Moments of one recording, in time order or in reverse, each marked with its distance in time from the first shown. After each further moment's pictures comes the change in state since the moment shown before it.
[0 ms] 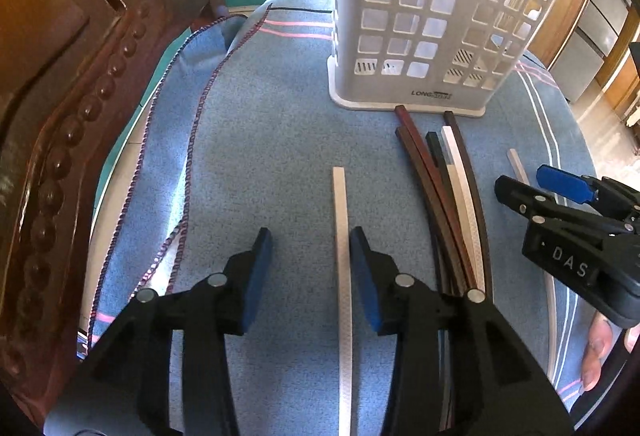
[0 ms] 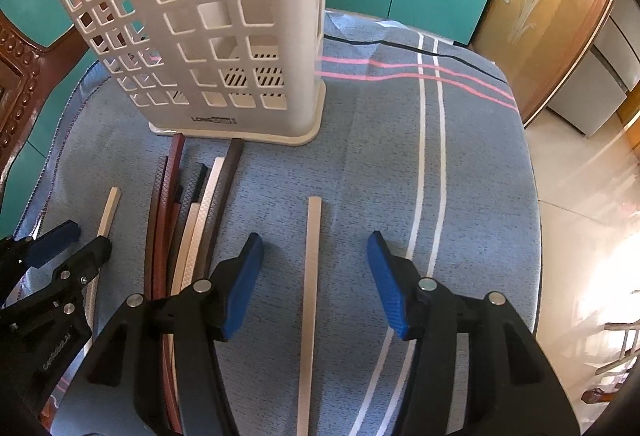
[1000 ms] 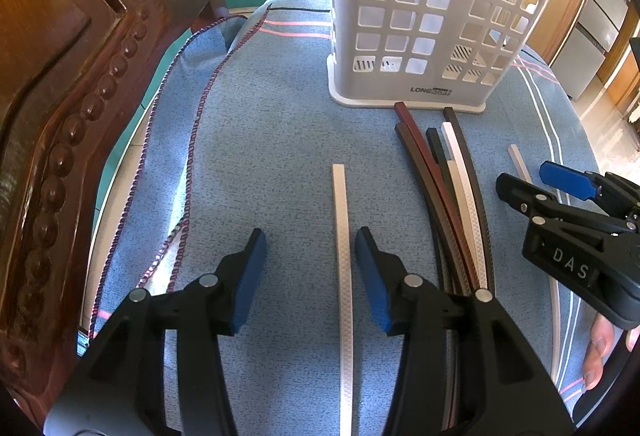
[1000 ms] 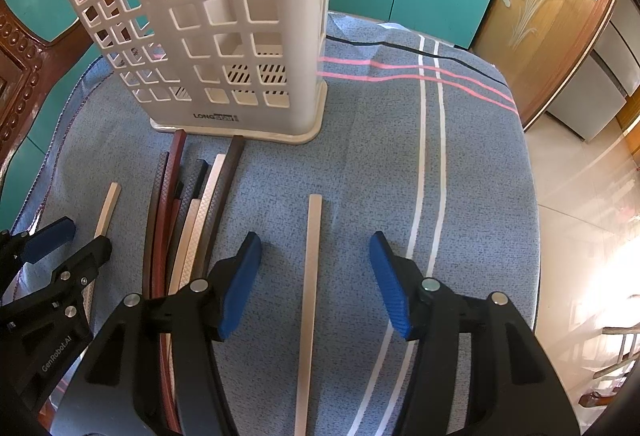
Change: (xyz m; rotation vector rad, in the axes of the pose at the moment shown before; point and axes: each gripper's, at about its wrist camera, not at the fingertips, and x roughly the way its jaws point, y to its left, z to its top) left arm 0.002 -0.004 -0.005 0.018 -0.005 0.010; right arm -0.002 0.003 -0.009 -0.011 -0.013 -0.003
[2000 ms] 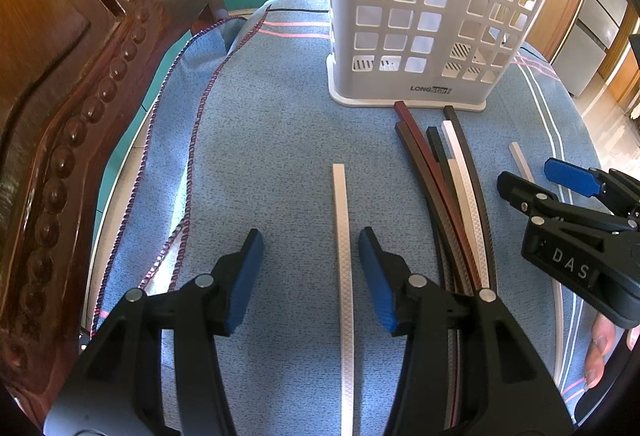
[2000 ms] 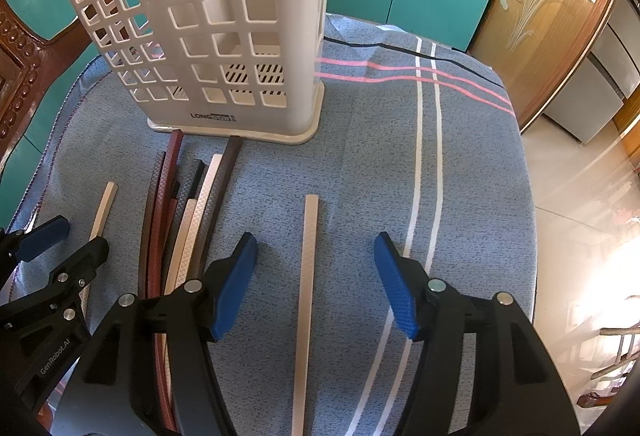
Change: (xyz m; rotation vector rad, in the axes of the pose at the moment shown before) left arm 0.001 -0.001 0.000 0.008 -0.003 0.007; right arm 0.001 -0.003 -0.002 -0.004 -0.005 -0.010
